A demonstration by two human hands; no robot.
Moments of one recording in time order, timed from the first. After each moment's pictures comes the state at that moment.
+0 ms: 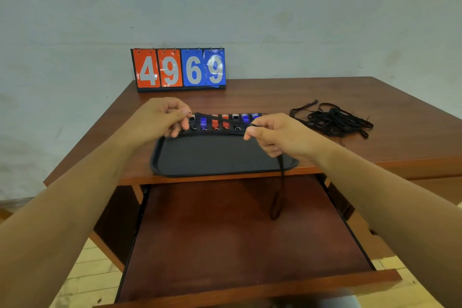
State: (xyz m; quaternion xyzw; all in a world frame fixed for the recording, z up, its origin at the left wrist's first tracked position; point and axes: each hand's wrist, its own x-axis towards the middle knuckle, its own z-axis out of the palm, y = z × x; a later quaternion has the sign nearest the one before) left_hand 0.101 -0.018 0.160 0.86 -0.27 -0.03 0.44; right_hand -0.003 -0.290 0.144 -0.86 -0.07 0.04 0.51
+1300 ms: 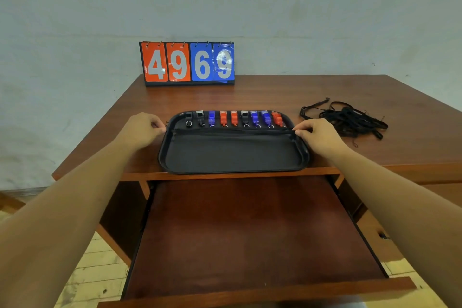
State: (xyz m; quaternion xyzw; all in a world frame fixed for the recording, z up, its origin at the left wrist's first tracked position) left_hand 0.183 0.024 0.087 0.96 -0.11 0.04 0.26; right_hand 0.041 -0.372 0.080 -0.94 0.15 -0.16 0.27
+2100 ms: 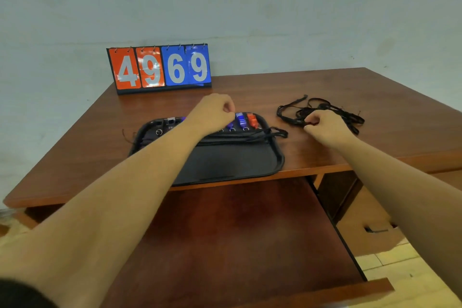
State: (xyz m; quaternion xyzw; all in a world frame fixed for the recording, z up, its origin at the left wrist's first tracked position) left_hand 0.138 -0.177 0.136 0.91 -0.33 0.04 0.26; right_hand 0.028 -0.448 0.093 -0.93 0.22 -0.14 0.24
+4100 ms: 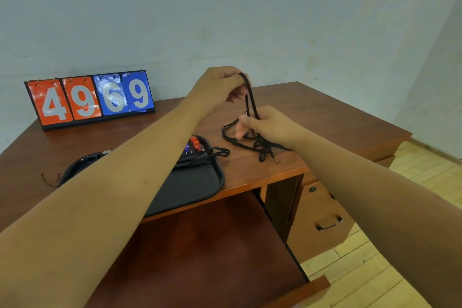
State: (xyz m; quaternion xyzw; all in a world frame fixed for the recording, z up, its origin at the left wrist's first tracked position) left_hand 0.074 -0.301 0.225 0.70 -0.43 -0.09 0.57; right_hand -0.018 -0.446 0.164 -0.91 0.06 -0.12 0.40
